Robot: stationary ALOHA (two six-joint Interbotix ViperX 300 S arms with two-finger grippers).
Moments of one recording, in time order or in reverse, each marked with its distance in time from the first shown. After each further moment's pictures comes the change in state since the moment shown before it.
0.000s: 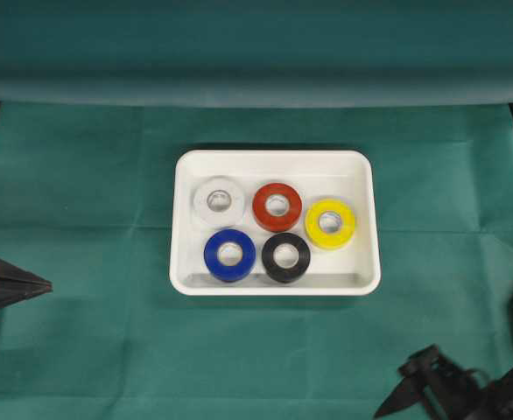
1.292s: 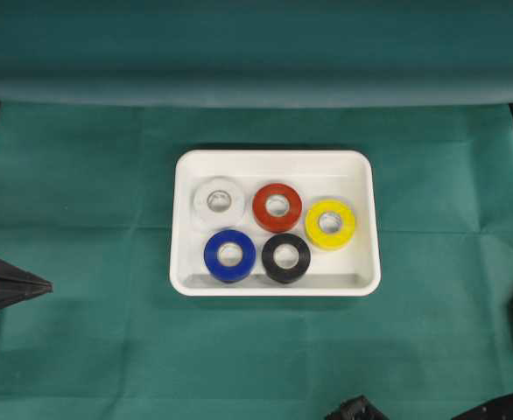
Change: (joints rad) left arm 0.002 0.002 0.000 0.002 0.000 0.000; right arm 0.049 0.396 -0.324 0.003 0.120 0.092
